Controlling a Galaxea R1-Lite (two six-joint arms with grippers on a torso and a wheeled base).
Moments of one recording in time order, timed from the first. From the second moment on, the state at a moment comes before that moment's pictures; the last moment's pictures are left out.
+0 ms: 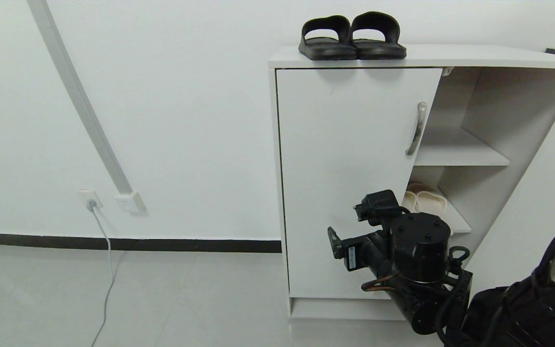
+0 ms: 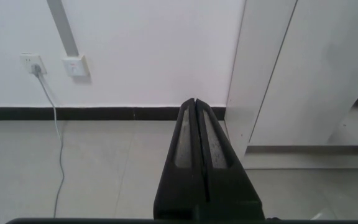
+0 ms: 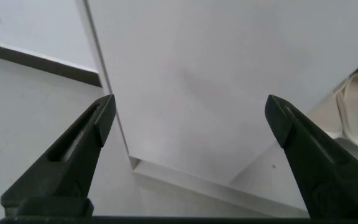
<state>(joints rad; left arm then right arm) 0.00 0.00 0.00 0.00 0.02 0.00 0.83 1.94 -0.70 -1.09 -0.59 0.02</state>
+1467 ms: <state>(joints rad) 0.00 0.00 0.00 0.00 0.02 0.00 0.83 1.94 -0.69 -1.09 -0.59 0.02</state>
